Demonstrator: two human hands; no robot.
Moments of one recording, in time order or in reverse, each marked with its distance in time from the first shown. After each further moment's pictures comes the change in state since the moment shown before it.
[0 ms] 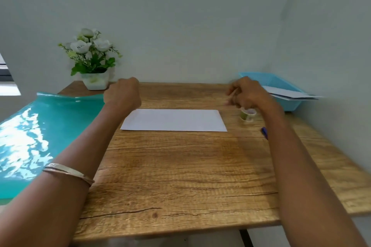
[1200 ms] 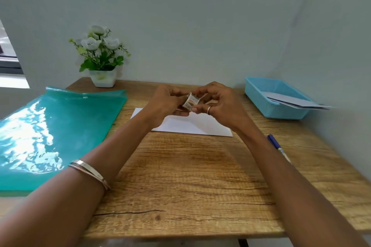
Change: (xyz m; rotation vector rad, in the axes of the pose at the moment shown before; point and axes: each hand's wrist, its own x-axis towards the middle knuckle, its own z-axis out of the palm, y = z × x) left_hand -0.033 0.058 0.007 -1.317 -0.353 0.054; right_hand -0.015 -0.037 0.060 0.364 0.118 -0.544
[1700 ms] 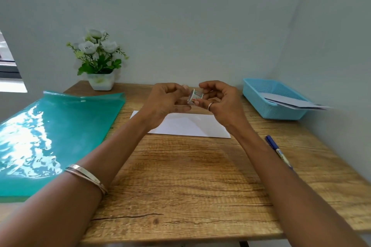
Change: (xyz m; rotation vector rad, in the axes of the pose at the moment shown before) left_hand 0.001 0.004 0.000 -0.195 0.002 0.071; right_hand 0.000 0.005 0.003 0.263 0.199 0.121
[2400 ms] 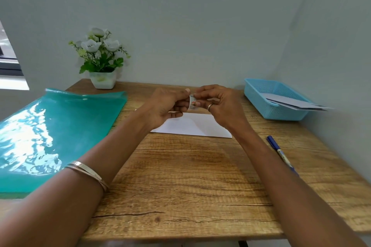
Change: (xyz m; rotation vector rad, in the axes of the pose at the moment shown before) left_hand -0.001 0.003 -0.002 0.022 0.049 -0.261; right_hand 0.000 0.000 0.003 -0.146 -0.085 -0.133
